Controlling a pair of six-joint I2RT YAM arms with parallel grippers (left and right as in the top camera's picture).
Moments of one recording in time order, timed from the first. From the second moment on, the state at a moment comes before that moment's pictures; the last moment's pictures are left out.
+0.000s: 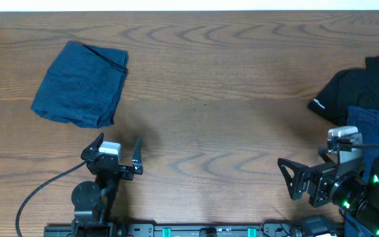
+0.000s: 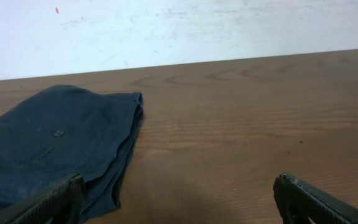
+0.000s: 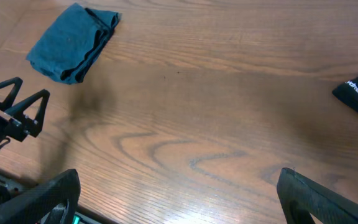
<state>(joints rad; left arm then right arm) -0.02 0.01 0.07 -0.24 0.16 0.03 0.21 0.67 1.26 -1.29 -0.26 0.20</state>
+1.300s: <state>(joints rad) -0.02 0.01 0.07 -0.24 0.16 0.03 0.21 0.67 1.18 -0.93 -0.13 0.19</state>
